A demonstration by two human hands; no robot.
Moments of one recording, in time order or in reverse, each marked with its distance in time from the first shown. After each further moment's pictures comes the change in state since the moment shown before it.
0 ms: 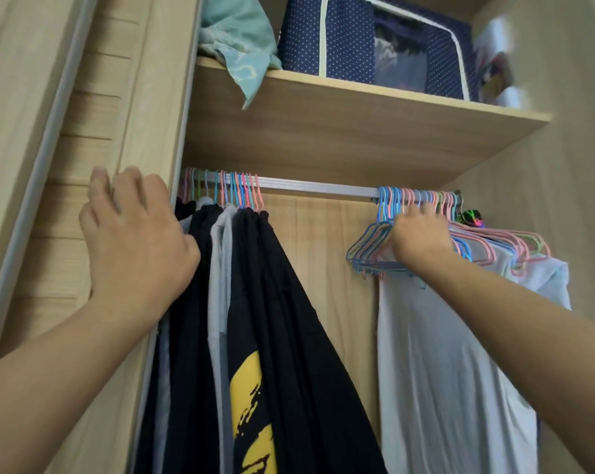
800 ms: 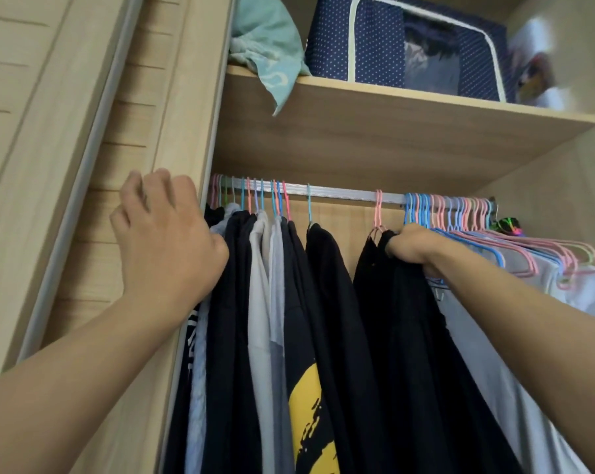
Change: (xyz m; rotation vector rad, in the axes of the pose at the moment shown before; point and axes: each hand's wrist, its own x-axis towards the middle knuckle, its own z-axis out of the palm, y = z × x) left_hand 0.008 -0.004 0.001 -0.025 0.021 -0.024; right_hand -0.001 -0.045 -0.033 0.869 -0.403 0.151
